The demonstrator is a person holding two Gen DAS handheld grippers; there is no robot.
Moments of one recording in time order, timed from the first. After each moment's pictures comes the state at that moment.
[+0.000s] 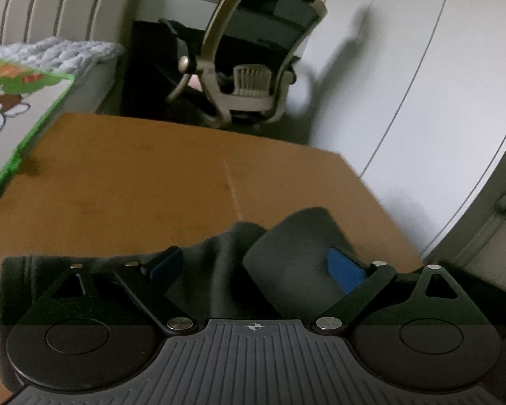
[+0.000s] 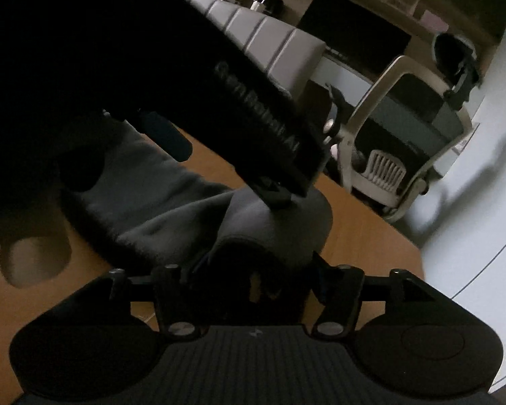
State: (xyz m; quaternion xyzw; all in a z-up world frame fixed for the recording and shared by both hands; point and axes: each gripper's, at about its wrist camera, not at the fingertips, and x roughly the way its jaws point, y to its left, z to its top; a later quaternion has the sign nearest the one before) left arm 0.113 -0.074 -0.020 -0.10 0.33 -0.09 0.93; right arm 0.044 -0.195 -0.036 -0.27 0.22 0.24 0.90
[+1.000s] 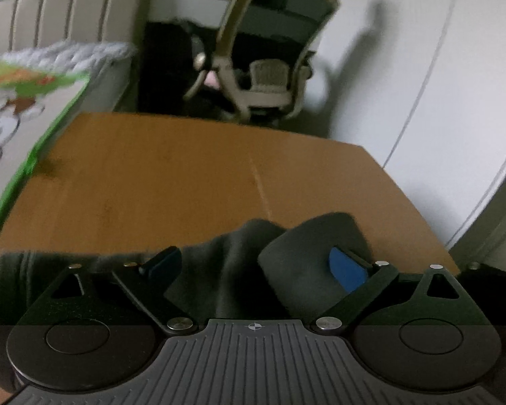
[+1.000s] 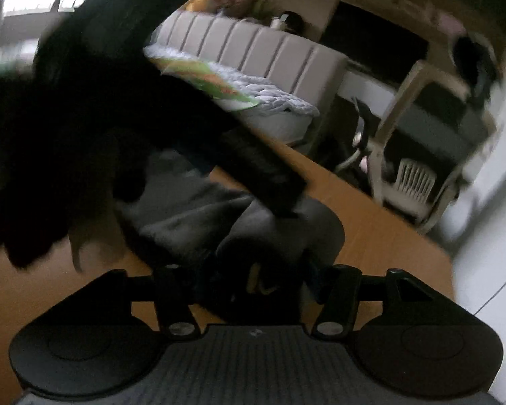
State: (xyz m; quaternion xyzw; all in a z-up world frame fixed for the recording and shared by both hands) left arm 0.120 -0.062 -0.029 -0.11 0.35 -0.07 0.93; right arm 0.034 -0.216 -0.027 -0.19 0.23 0.31 0.90
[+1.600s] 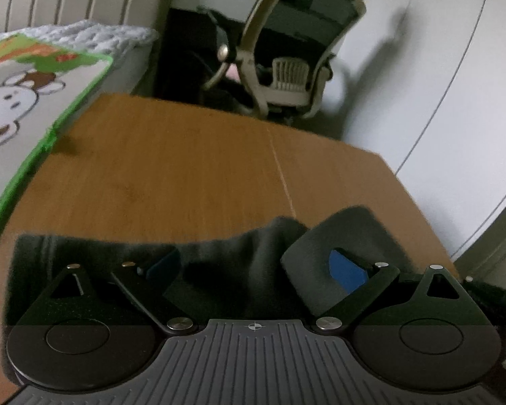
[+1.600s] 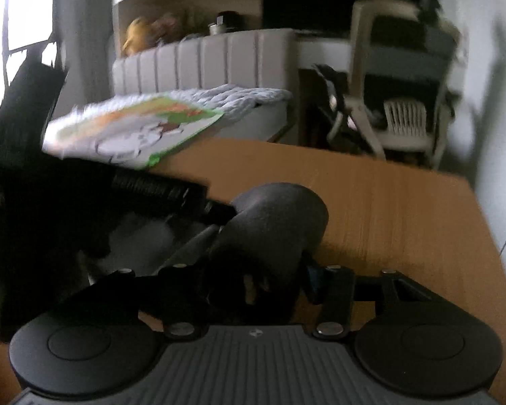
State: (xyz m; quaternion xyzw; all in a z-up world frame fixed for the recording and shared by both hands) left arm 0.116 -0.042 -0.024 -0.14 0.34 -0.06 0.93; right arm 0.058 -0.220 -0.030 -0.09 0.26 0.28 0.92
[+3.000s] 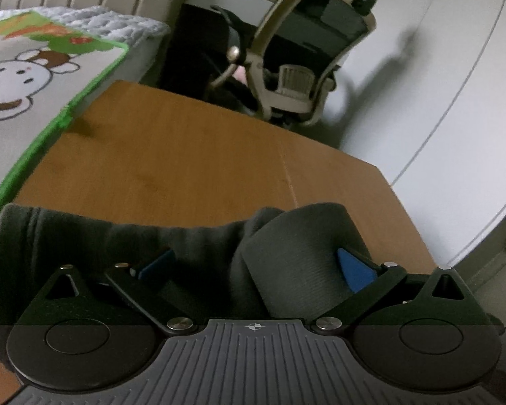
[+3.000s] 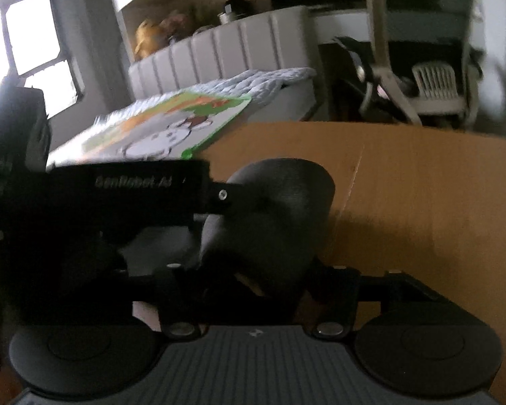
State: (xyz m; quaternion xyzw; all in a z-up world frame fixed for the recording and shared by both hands) left arm 0.106 -0.025 -0.032 -0.18 0.34 -0.07 0.92; right arm 0.073 -0.218 -0.031 -0.02 0.32 0.33 0.89
